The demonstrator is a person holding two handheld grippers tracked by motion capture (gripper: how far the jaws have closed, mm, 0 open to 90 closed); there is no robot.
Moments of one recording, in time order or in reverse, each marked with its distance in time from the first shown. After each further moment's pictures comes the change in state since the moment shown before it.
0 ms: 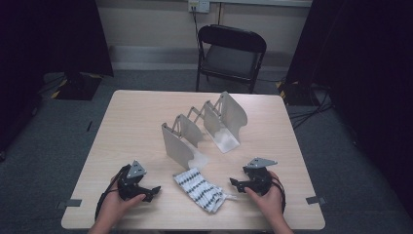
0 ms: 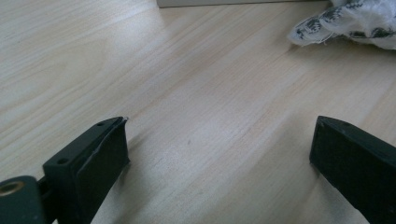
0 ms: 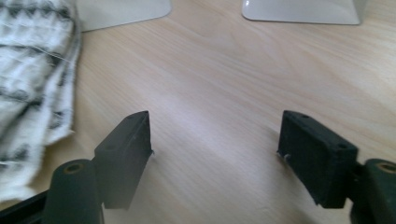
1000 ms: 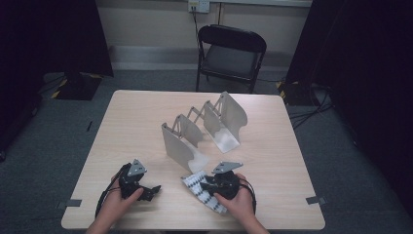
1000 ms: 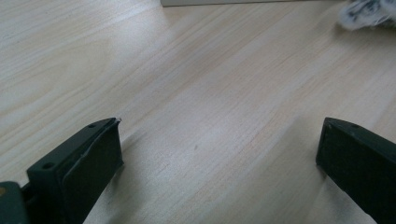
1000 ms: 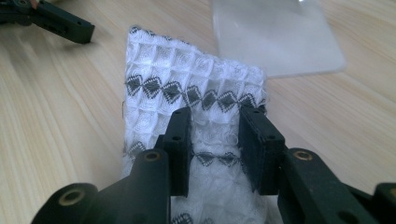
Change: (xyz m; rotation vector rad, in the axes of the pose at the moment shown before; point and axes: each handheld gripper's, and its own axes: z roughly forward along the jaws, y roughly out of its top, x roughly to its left) left arm 0.004 0.003 0.004 0.013 -0.004 -0.002; right arm 0.089 0.038 0.034 0.023 0.176 -0.067
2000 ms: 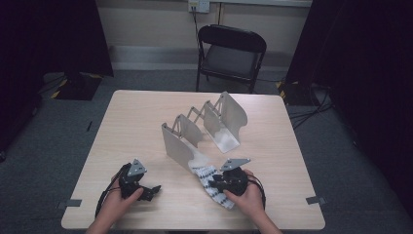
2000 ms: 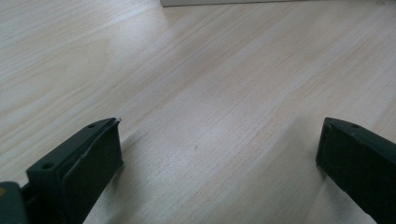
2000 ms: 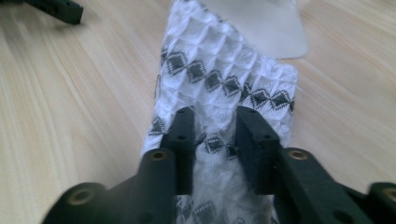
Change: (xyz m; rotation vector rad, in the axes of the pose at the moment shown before) left arm 0.000 0.000 0.000 0.000 -0.001 0.000; right arm -0.026 -0.004 -0.019 0.033 0.022 -0.033
